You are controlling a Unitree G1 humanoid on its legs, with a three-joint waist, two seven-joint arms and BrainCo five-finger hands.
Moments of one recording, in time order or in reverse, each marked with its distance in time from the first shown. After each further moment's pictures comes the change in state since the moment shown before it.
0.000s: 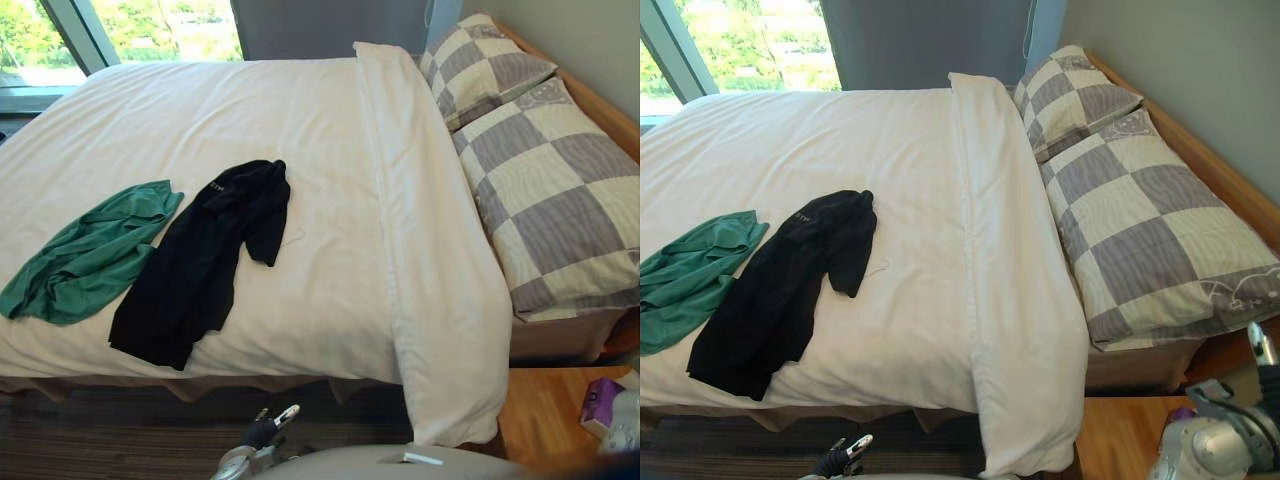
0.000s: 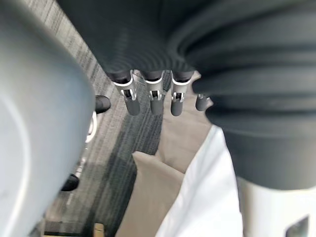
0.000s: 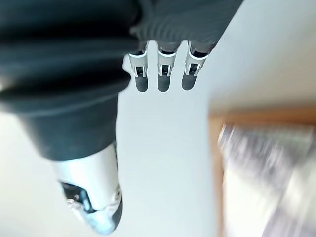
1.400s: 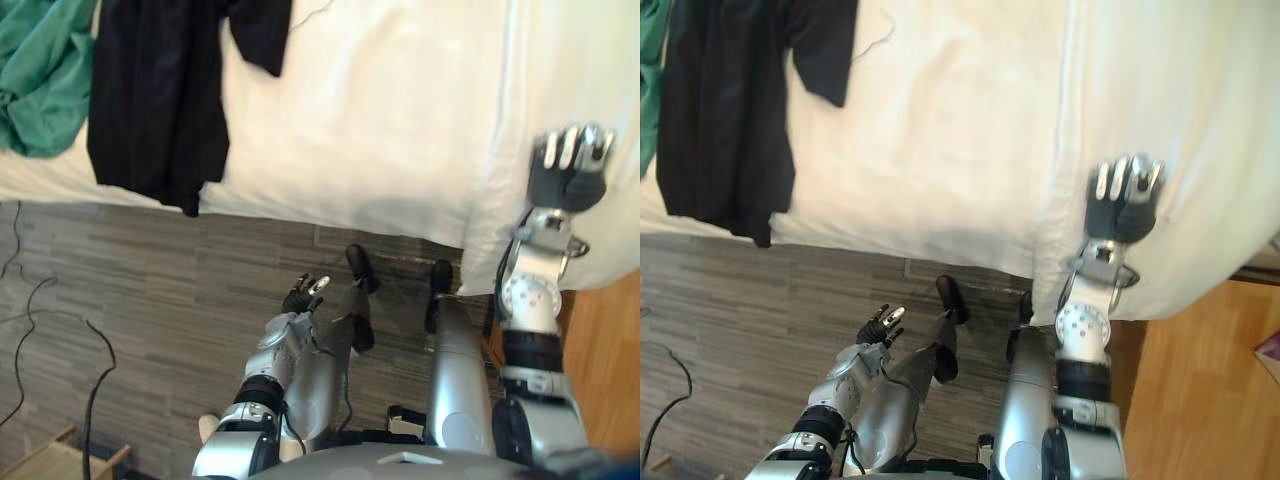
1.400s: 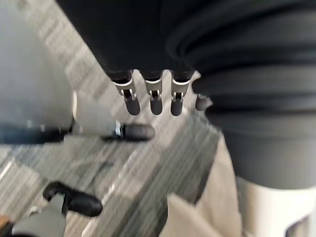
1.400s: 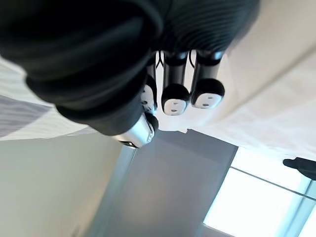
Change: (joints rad) left arm -0.523 -0.082 -0.006 0.020 -0.203 -0.049 0.096; right arm -0.421 -0.013 0.367 0.496 1.032 -0.193 0.957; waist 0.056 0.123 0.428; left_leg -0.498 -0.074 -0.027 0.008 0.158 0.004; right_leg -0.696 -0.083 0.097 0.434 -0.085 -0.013
